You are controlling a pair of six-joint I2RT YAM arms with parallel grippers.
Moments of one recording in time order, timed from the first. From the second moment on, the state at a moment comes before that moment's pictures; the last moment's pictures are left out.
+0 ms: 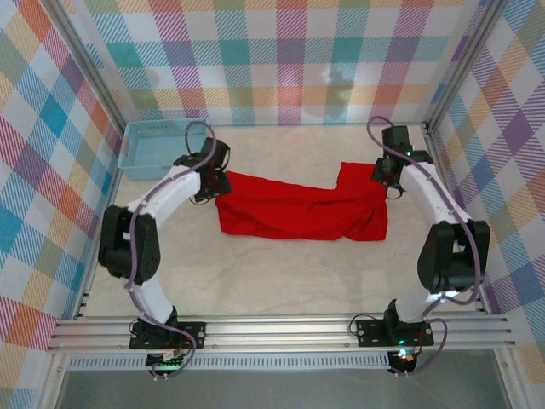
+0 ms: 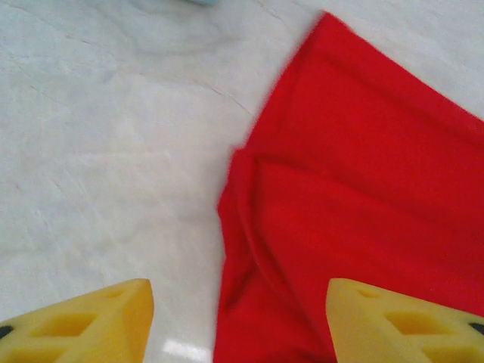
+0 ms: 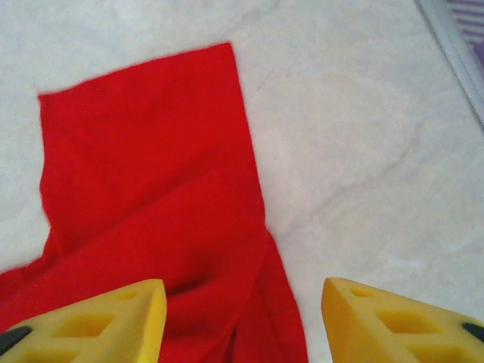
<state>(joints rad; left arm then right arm) -0.38 1.72 1.37 -0.79 -0.23 -0.62 0.11 1.59 1.33 -0.79 0.26 0.39</state>
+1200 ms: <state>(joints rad) -0.70 1.90 1.31 -0.40 0.02 -0.64 0.36 1.82 1.19 -0.55 -0.09 0.58</state>
